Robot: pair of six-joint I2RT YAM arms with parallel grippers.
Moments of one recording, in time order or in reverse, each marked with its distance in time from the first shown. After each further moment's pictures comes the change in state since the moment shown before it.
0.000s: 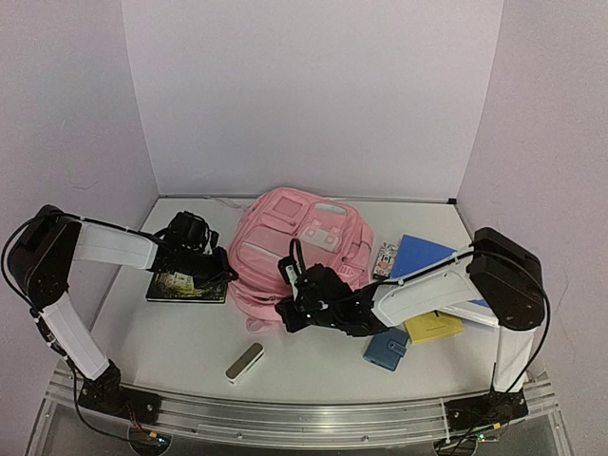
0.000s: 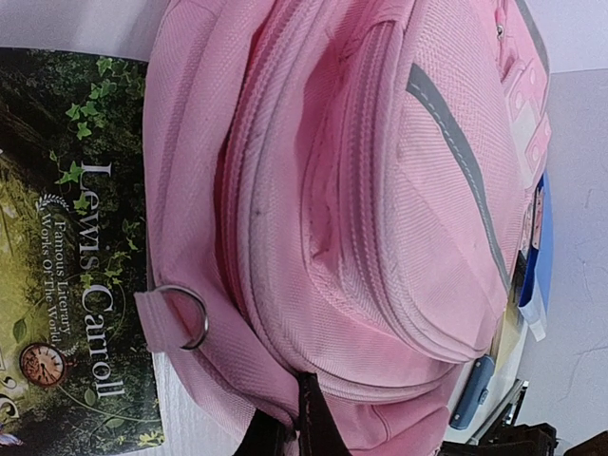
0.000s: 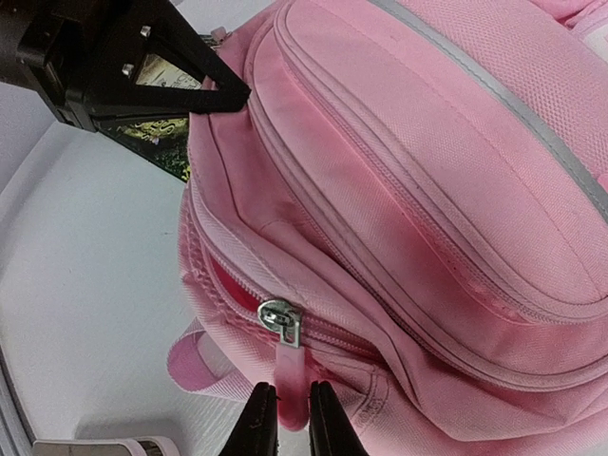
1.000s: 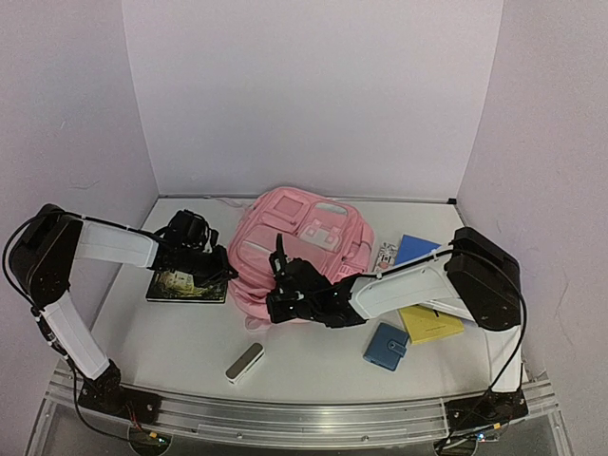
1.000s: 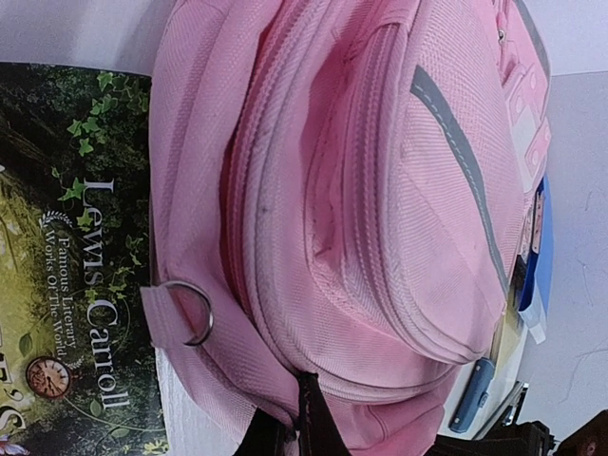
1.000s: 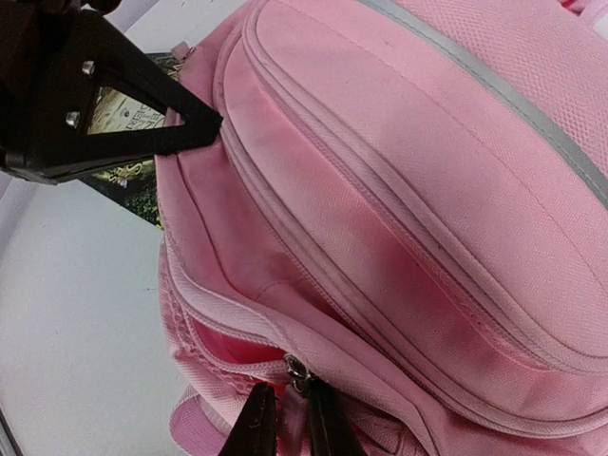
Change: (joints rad) left arm 0.006 0.012 0.014 -0.002 0.005 0.008; right arm -0.001 0.126 0.204 -0.133 0.063 0.100
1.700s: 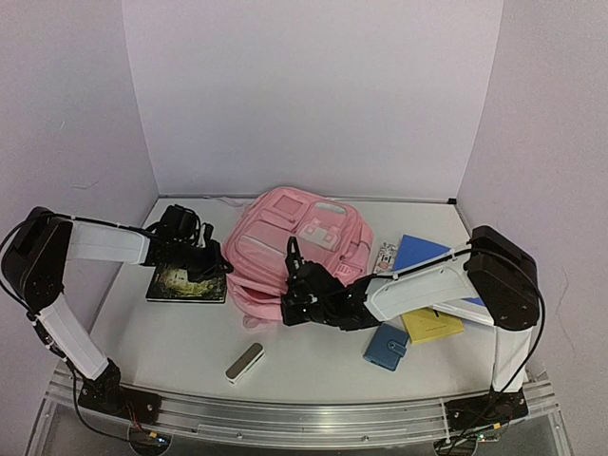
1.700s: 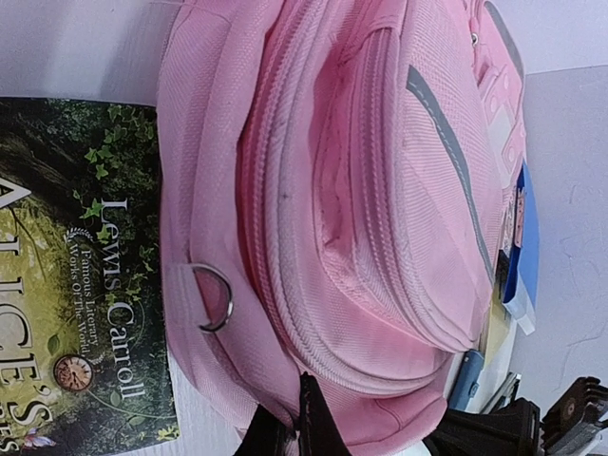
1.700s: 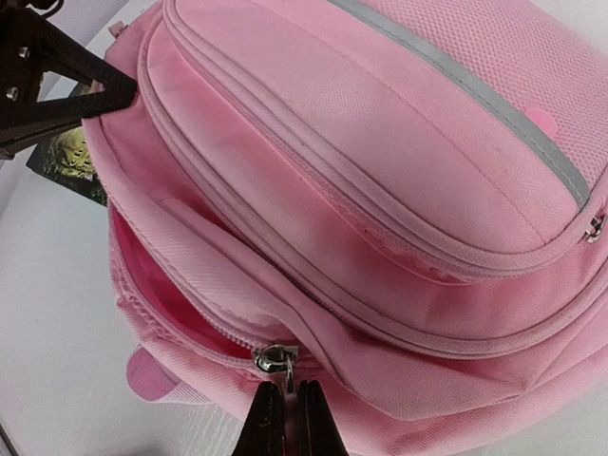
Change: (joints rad) left arm 0.057 -0.047 0.000 -0.027 0.046 0.053; right arm 0.001 -0.099 -0.112 -0.045 0.063 0.062
